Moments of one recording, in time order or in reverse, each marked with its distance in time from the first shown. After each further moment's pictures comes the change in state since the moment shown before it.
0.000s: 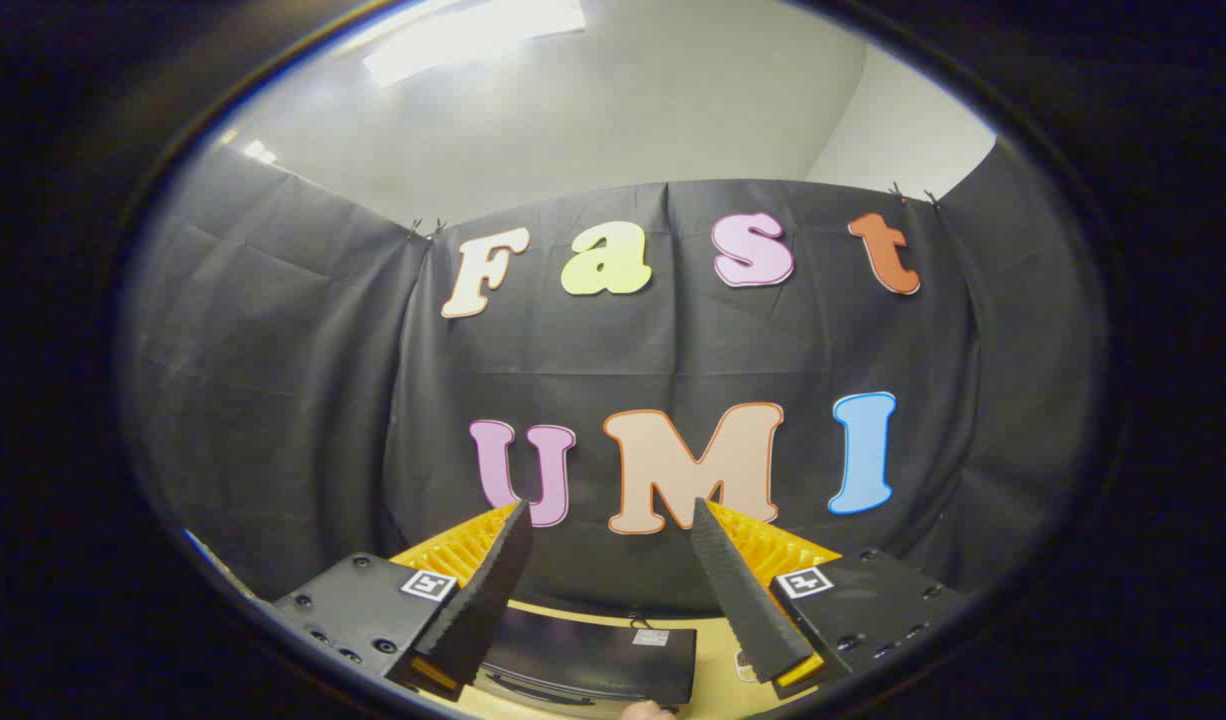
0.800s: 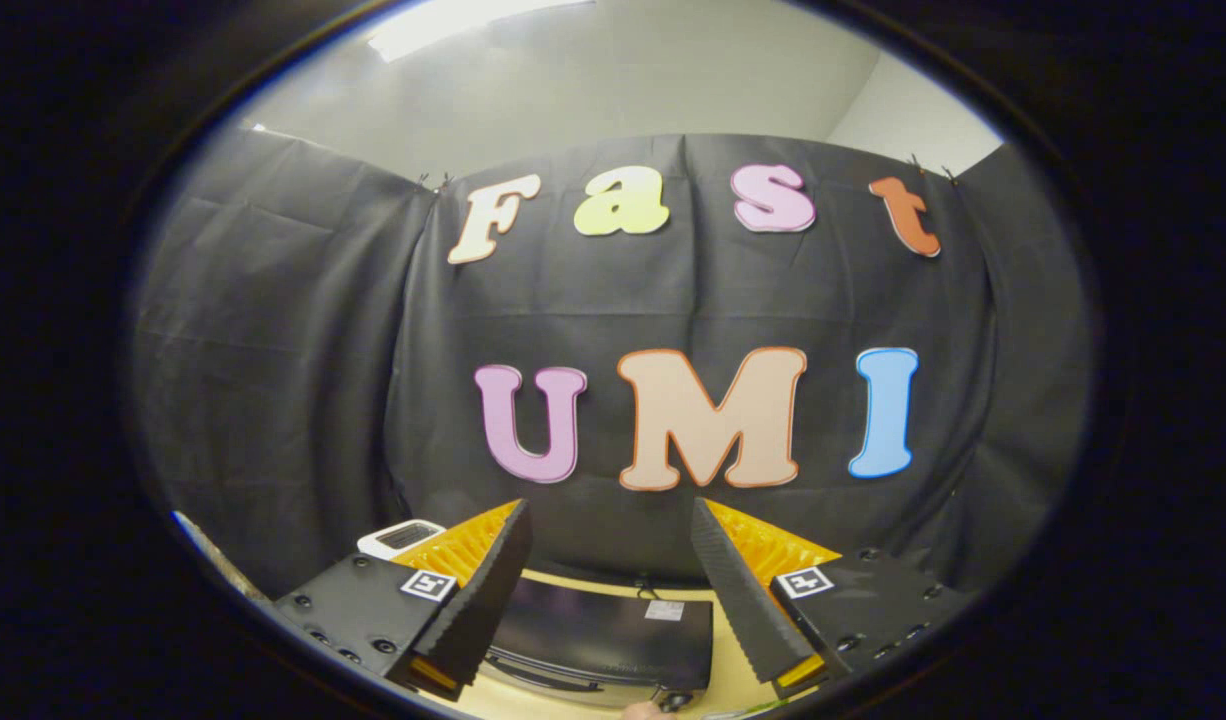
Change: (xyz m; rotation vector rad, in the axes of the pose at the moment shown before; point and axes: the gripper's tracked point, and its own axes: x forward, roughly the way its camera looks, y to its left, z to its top) arm 0.023 0.017 -0.084 -0.022 0.156 0.024
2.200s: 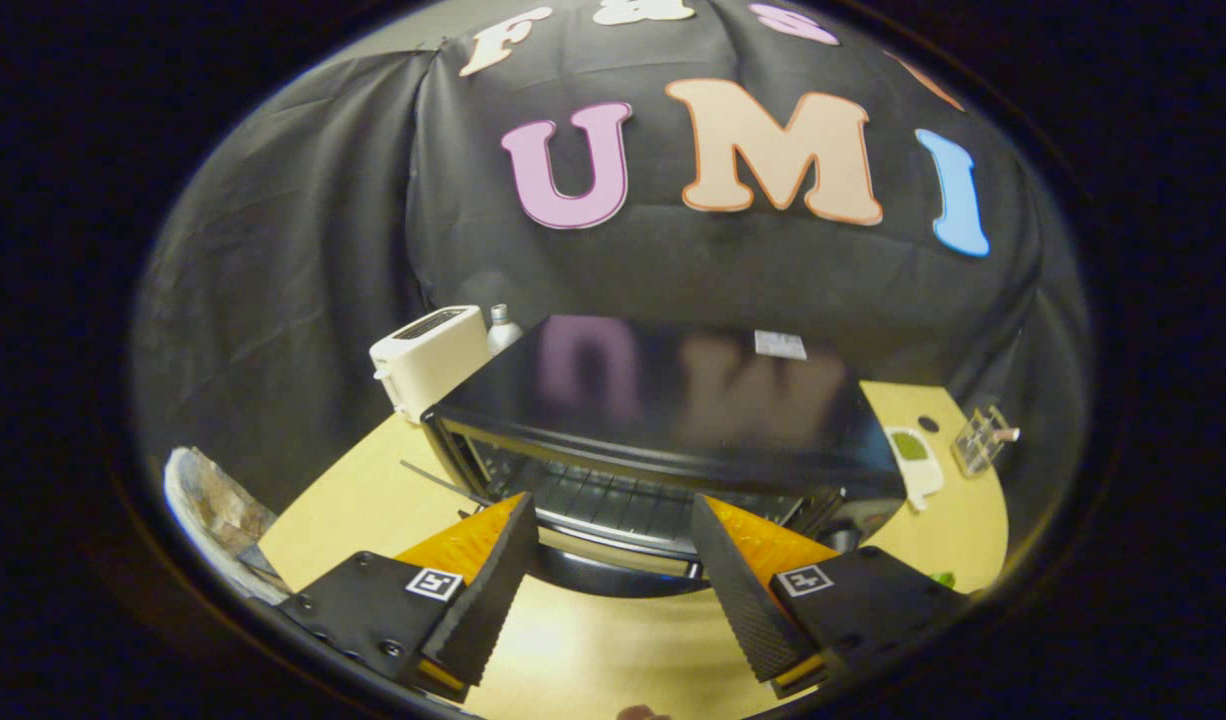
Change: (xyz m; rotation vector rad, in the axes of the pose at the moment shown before) arm -0.032 0.062 -0.300 0.076 0.566 0.098
